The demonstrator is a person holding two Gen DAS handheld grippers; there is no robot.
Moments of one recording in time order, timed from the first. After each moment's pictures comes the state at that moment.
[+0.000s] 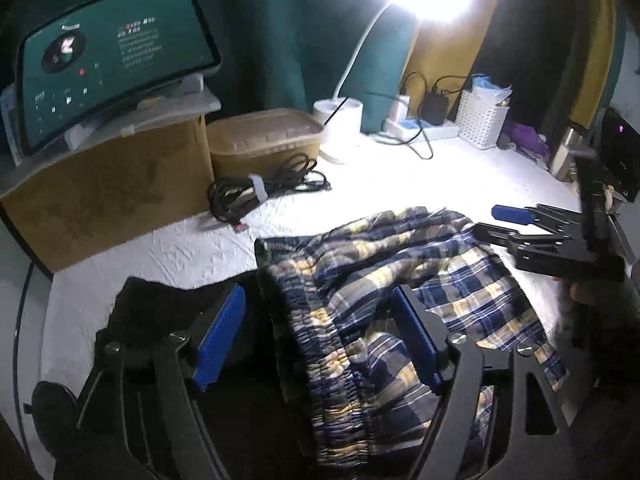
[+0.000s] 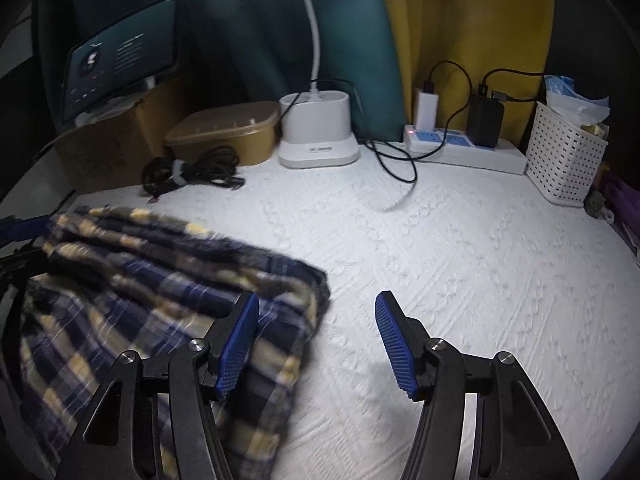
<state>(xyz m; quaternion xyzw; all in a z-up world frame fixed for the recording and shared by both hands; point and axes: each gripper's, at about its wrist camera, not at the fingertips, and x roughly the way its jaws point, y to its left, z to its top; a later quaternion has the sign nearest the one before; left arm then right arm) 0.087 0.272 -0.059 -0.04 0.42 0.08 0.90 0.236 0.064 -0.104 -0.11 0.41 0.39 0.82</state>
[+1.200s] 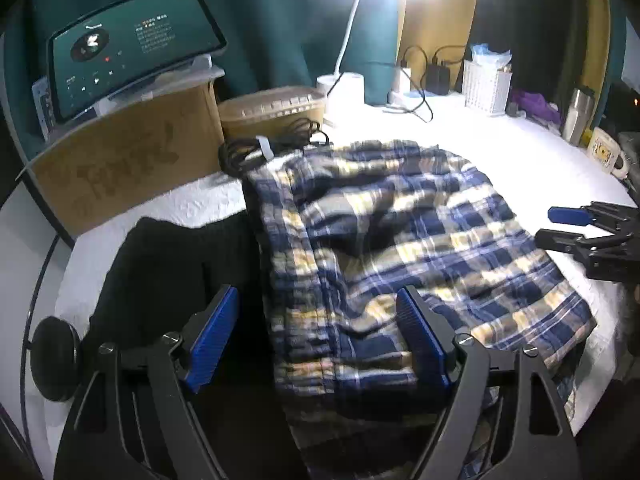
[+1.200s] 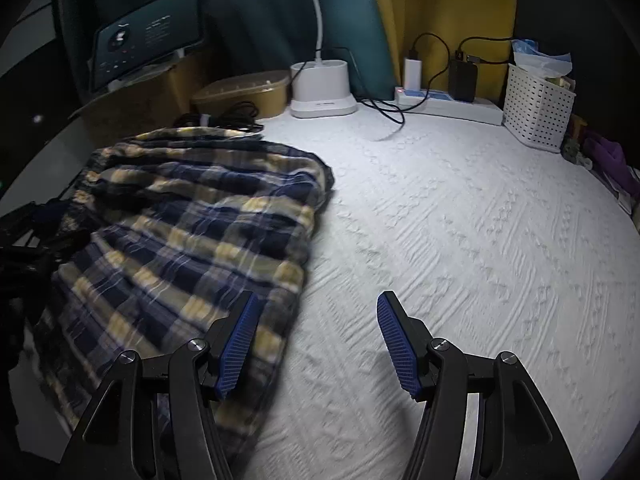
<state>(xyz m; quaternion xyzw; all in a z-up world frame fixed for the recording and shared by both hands) 0.039 0.232 -0.087 0.00 0.42 0.13 0.90 0.170 -0.001 -0.111 -0.11 0.43 0.40 0.80</state>
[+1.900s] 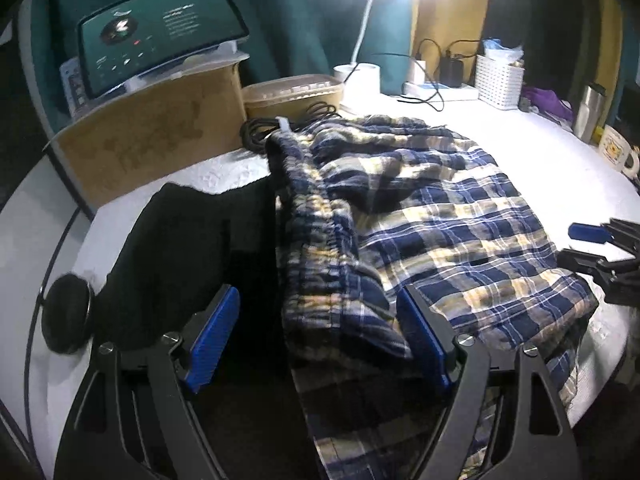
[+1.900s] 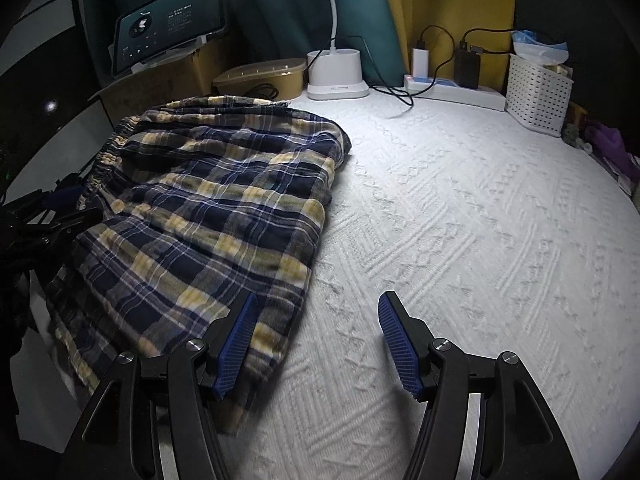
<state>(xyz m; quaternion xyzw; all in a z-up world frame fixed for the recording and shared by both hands) 0.011 0.221 -0.090 -0.01 0.42 0.17 0.89 0.137 -0.027 -0.116 -0.11 0.43 0.41 0.80</state>
